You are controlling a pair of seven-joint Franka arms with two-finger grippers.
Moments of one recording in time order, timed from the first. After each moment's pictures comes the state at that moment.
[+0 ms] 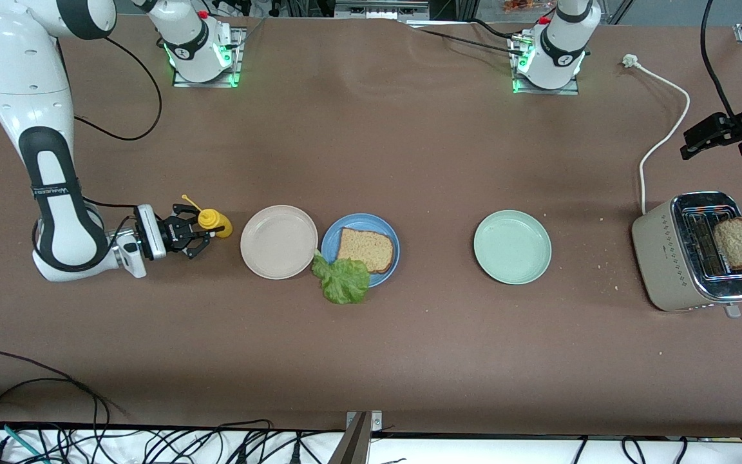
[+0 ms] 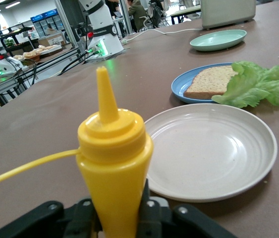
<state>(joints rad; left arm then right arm) -0.02 -0.02 0.06 -1.60 0.03 1.53 -0.03 -0.07 0.81 -0.05 -1.59 0.89 1.52 -2.30</state>
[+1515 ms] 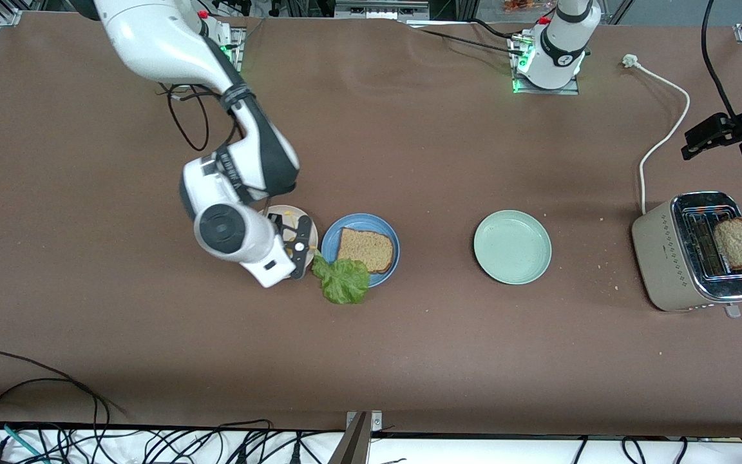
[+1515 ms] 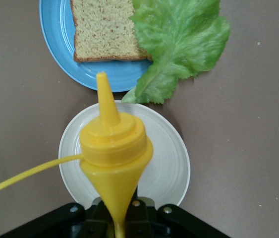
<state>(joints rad) -0.02 -0.02 0.06 -1.60 0.03 1.53 -0.03 0.50 0.75 -0.04 -1.23 0.05 1.79 -0.98</state>
